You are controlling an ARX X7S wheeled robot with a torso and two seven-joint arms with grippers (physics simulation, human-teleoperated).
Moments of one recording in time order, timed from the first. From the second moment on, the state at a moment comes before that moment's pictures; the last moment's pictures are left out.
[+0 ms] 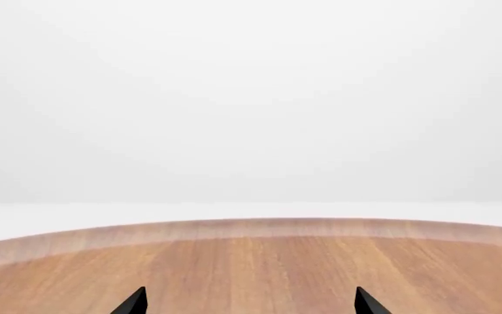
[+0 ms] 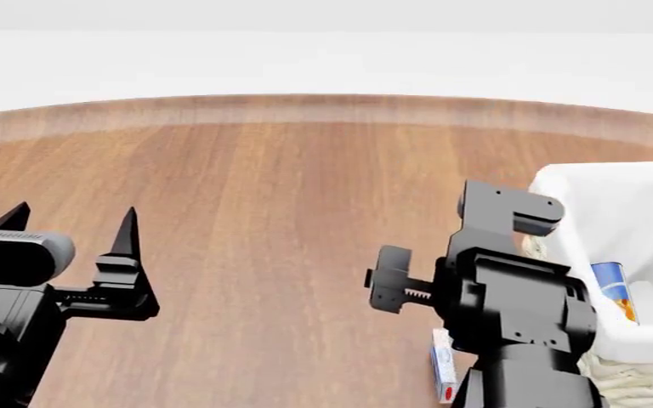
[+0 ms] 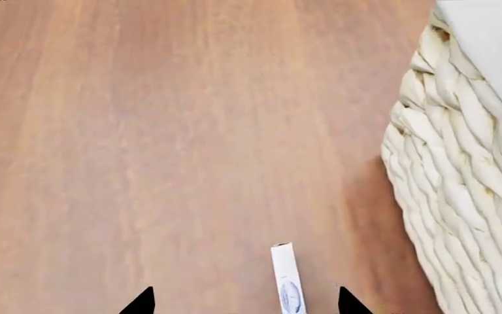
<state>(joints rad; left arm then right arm) -0.46 -0.34 0.27 0.29 -0.51 -0.50 -0.35 1.28 0.06 0.18 1.31 0.00 0.75 0.00</state>
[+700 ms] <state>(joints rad) -0.45 -0.35 0.29 0.28 -0.49 -0.45 -0.34 1.26 0.09 0.23 1.31 0.00 0.74 0.04</state>
